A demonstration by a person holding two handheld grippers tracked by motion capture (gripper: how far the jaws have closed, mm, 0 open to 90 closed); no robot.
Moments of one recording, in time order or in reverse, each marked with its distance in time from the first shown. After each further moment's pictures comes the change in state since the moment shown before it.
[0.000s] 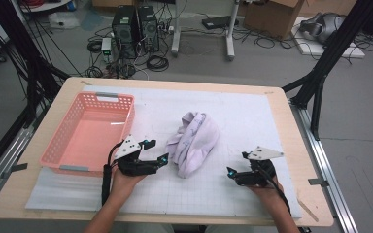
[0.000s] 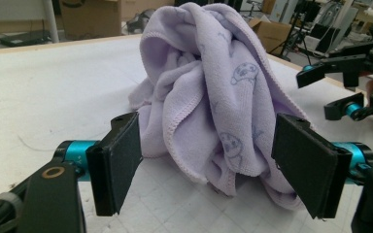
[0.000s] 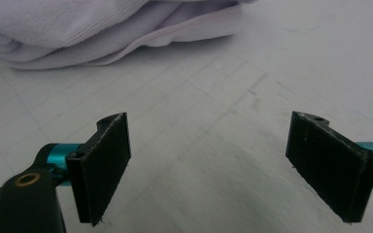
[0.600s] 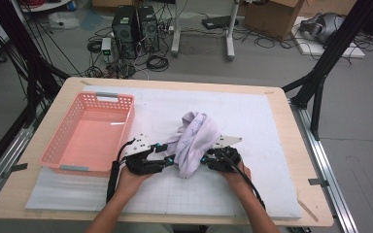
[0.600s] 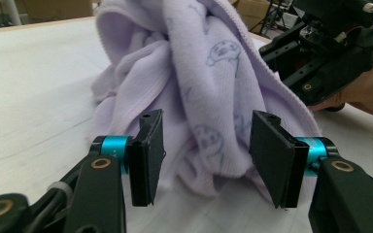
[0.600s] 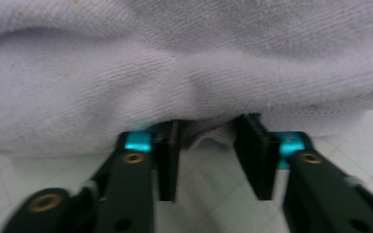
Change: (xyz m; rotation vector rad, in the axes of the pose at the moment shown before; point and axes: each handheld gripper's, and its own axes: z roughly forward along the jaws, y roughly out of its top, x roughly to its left) left arm -0.003 0.000 0.027 0.081 -0.098 0.028; right arm 0.032 0.048 0.075 0.050 0.093 -0.076
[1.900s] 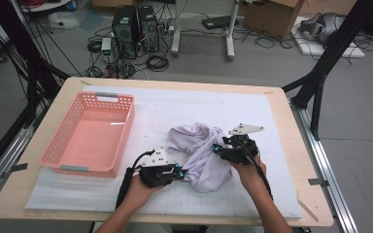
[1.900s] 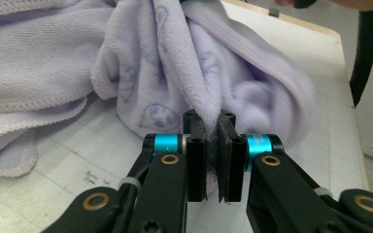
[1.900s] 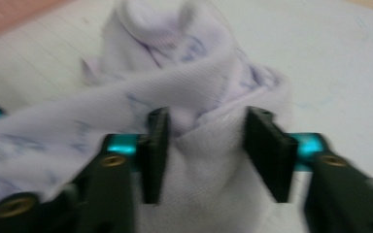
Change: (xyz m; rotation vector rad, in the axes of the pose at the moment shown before) left arm -0.040 -0.010 0.014 0.144 -0.176 0.083; right arm -0.017 0.026 -0.057 0.001 -0.141 0.139
